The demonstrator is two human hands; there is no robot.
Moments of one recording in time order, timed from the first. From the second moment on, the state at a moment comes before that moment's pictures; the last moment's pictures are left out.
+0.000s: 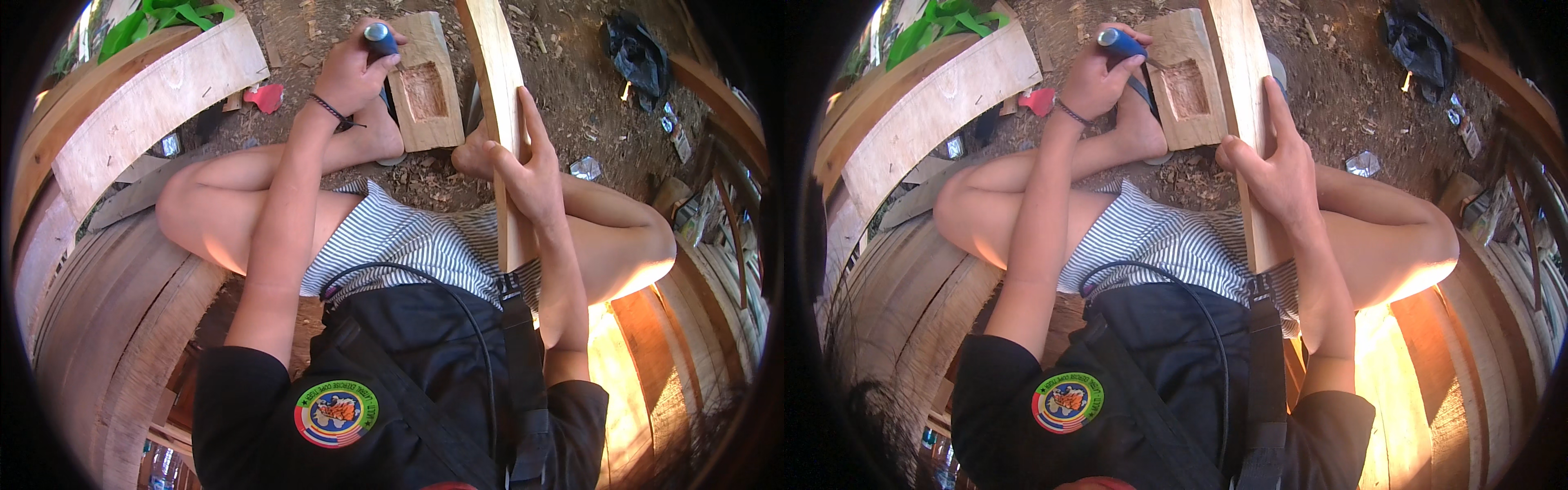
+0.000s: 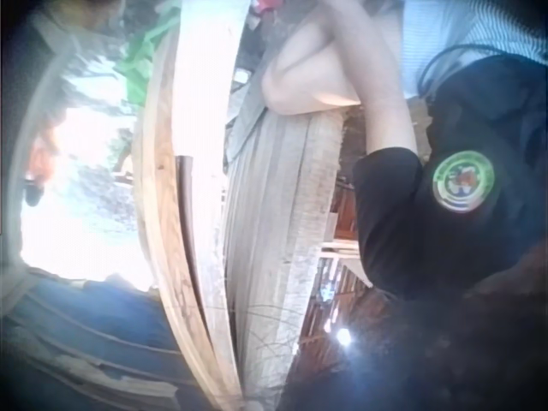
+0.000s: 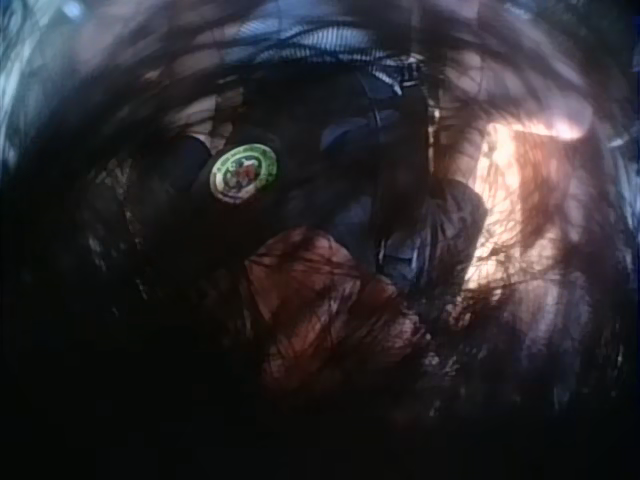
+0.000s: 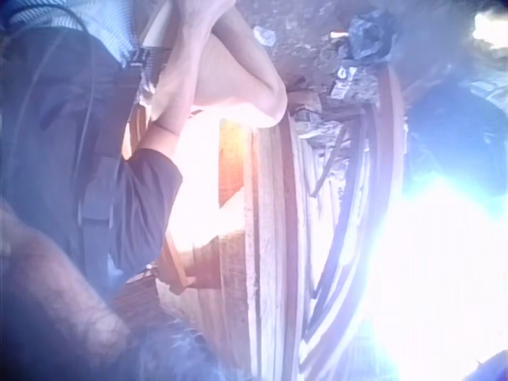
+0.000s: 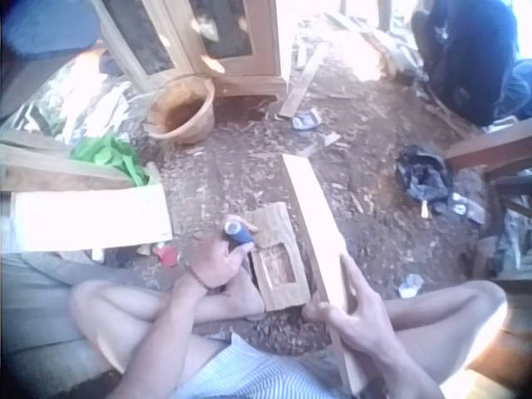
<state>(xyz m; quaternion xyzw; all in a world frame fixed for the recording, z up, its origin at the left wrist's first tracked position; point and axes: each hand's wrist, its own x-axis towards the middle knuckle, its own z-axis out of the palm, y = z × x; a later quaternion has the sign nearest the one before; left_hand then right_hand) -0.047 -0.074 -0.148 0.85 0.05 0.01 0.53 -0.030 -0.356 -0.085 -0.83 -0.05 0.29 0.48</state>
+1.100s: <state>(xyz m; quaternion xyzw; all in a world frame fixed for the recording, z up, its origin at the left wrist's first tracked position) -0.036 -0.054 -0.174 0.85 0.11 0.00 0.52 0.026 -0.279 -0.009 -0.84 -0.40 0.18 0.31</state>
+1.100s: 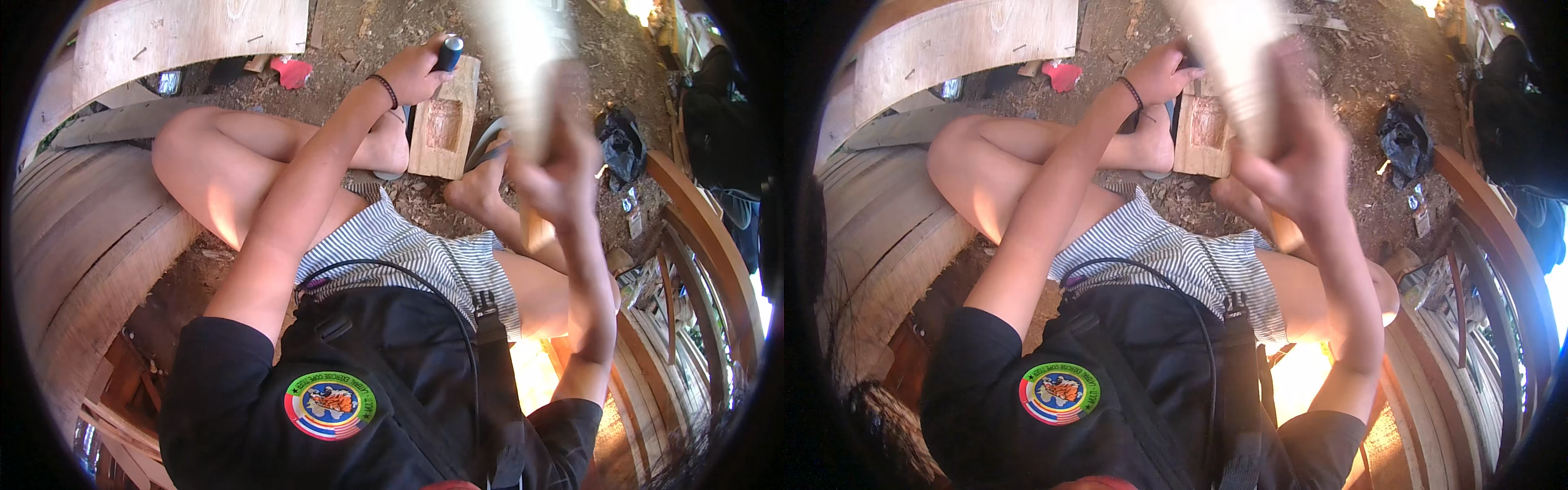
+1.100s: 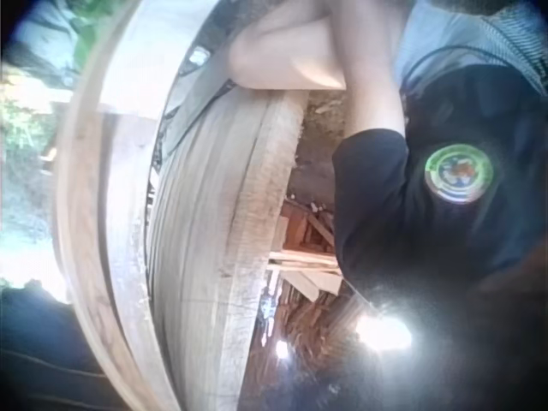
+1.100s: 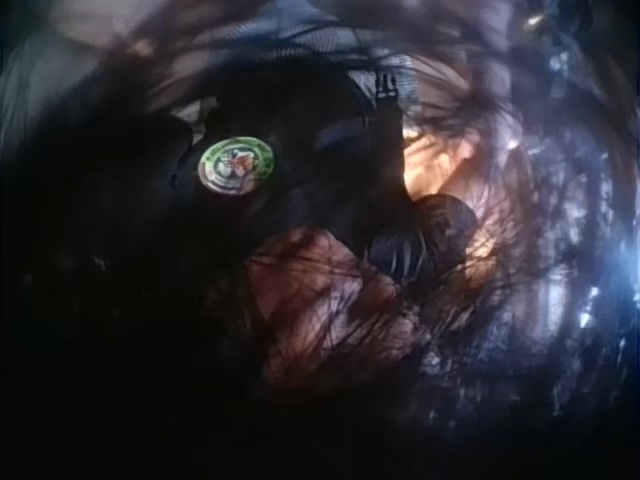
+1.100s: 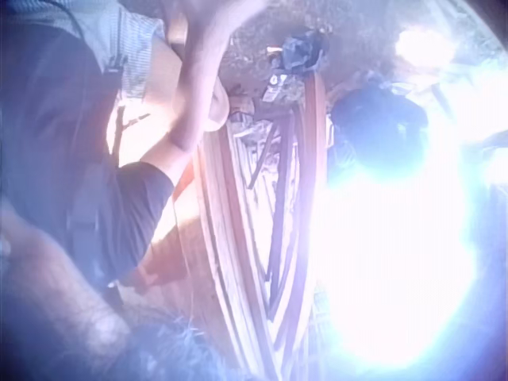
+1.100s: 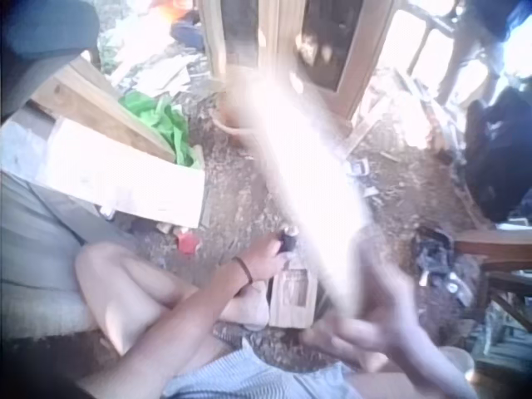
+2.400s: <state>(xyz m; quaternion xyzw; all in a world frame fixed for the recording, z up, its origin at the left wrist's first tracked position) -0.028 -0.038 -0.129 0.72 0.21 -0.01 0.66 -0.014 -0.361 -0.122 -0.83 -0.04 0.33 0.45</state>
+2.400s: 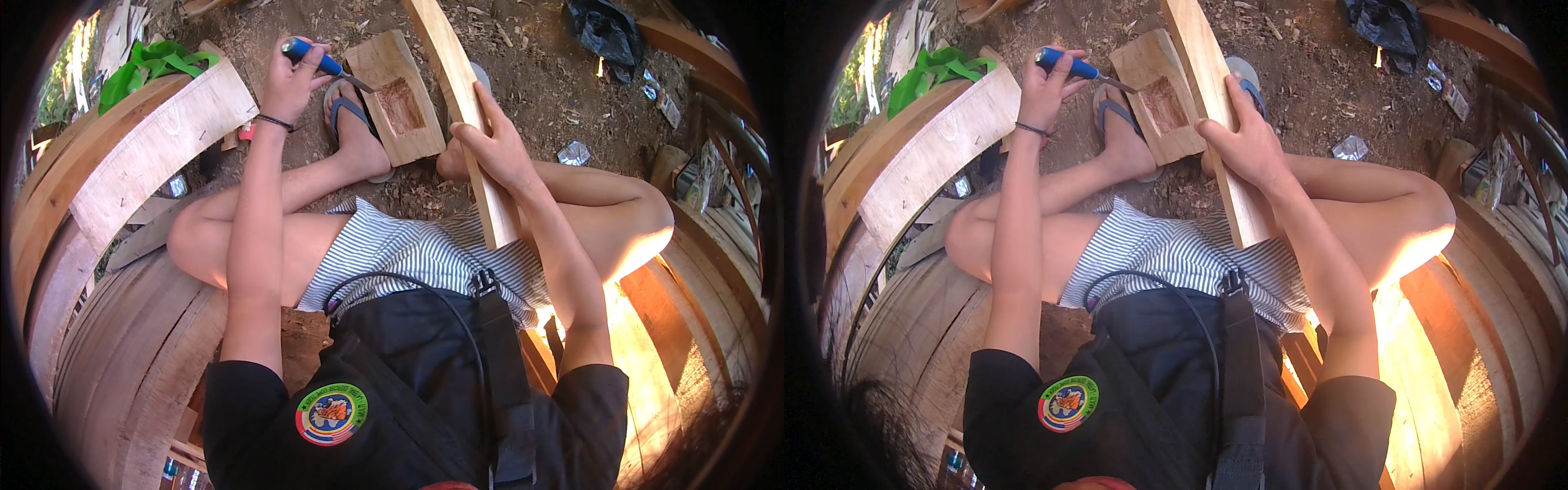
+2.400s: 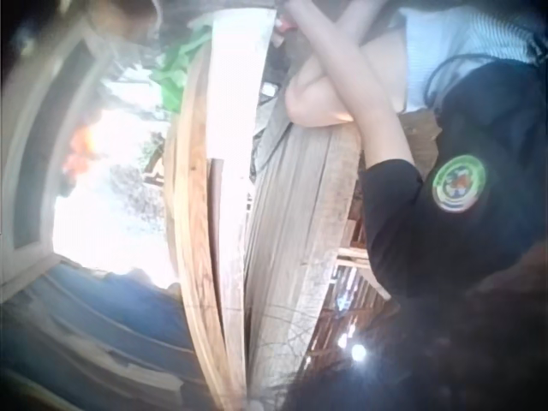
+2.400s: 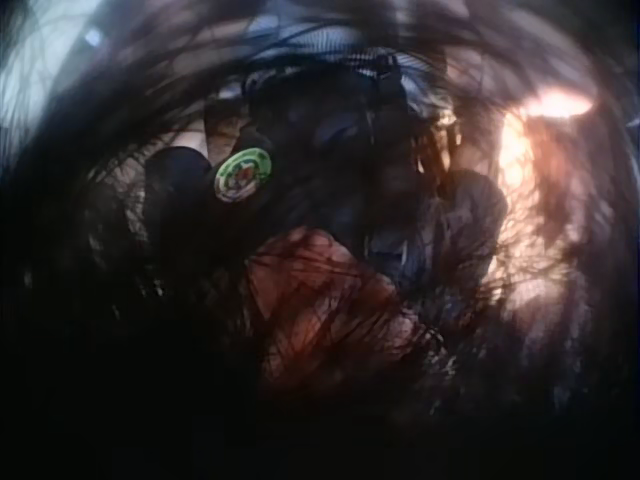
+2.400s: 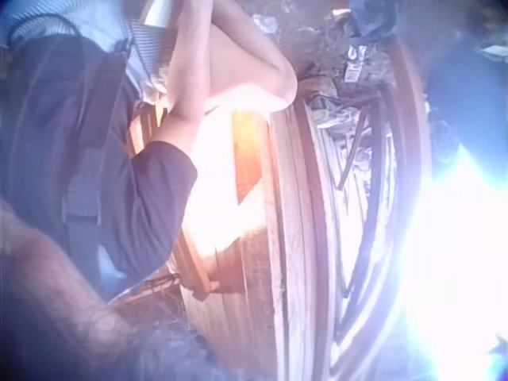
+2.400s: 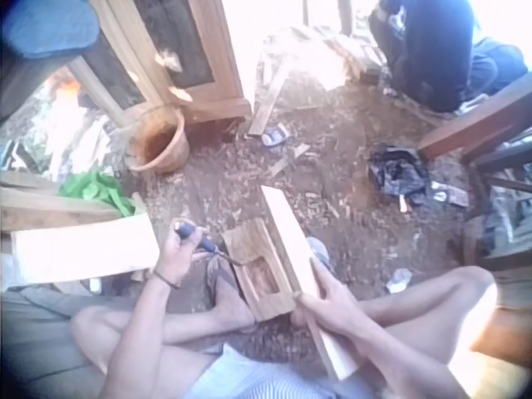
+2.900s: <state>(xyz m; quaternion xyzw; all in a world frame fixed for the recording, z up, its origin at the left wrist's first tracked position) -0.067 -0.111 -0.143 0.85 0.26 0.00 0.45 -0.025 -0.354 -0.117 -0.80 -0.02 0.37 0.48</state>
